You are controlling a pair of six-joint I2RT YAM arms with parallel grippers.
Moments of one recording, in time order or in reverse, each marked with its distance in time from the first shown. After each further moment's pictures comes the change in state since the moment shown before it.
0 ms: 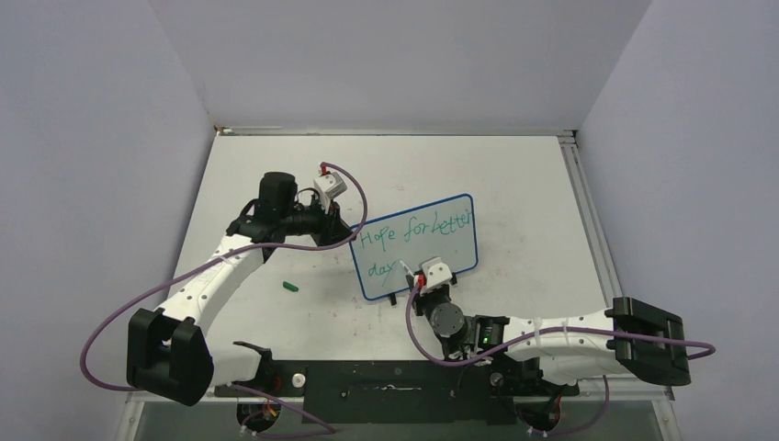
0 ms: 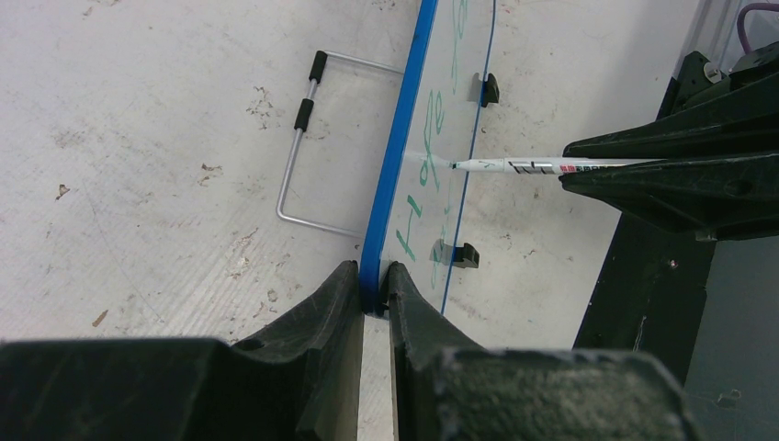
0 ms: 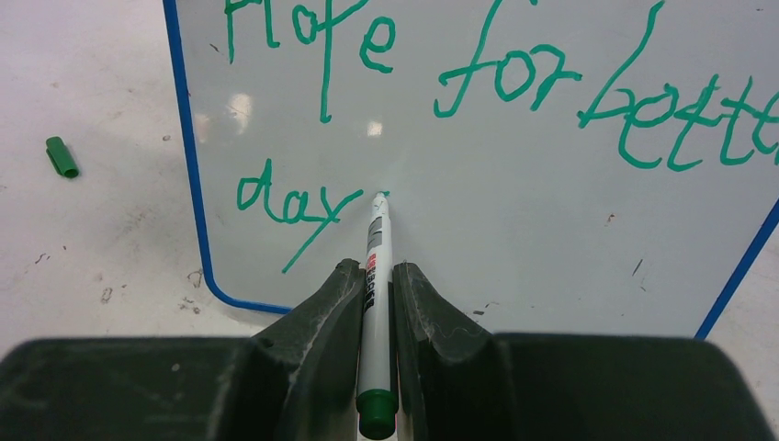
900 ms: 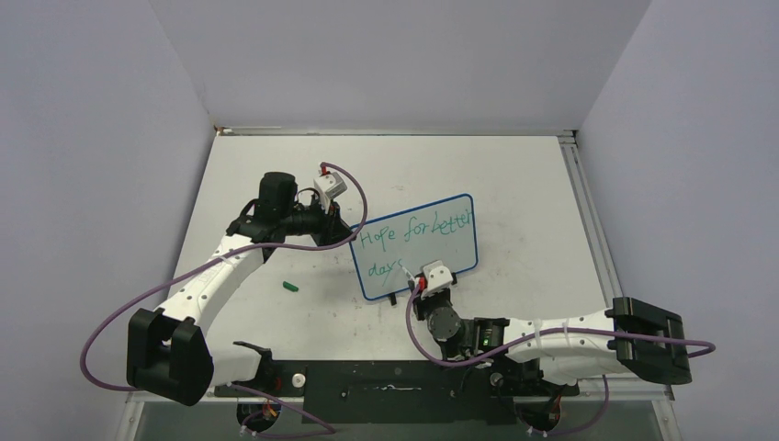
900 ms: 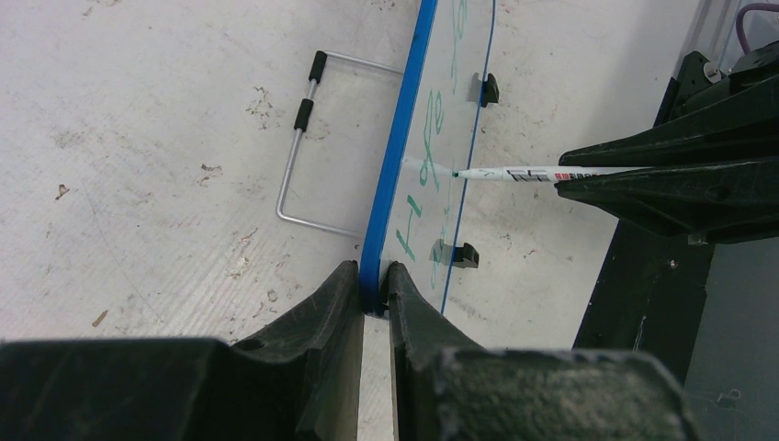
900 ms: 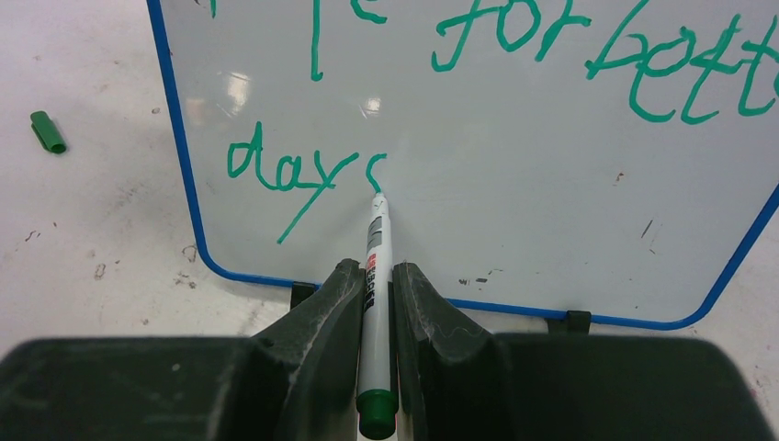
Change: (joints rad) left arm 0.000 0.000 0.000 0.000 0.000 0.000; right arm 0.021 -0.003 -0.003 -0.090 0.024 0.092
